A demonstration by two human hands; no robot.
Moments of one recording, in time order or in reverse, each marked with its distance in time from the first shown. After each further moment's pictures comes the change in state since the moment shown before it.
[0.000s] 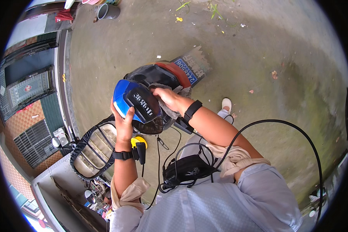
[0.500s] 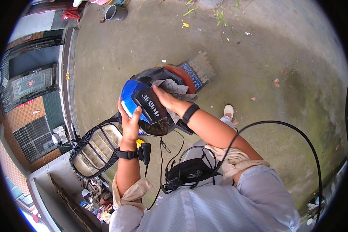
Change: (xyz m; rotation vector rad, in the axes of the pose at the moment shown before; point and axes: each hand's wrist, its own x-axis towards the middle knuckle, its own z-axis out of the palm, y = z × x) left_hand 0.001 -0.004 0.001 -0.089 0.008 0.022; right_hand 0.010 -0.012 0.024 -0.528 0.117 -0.221
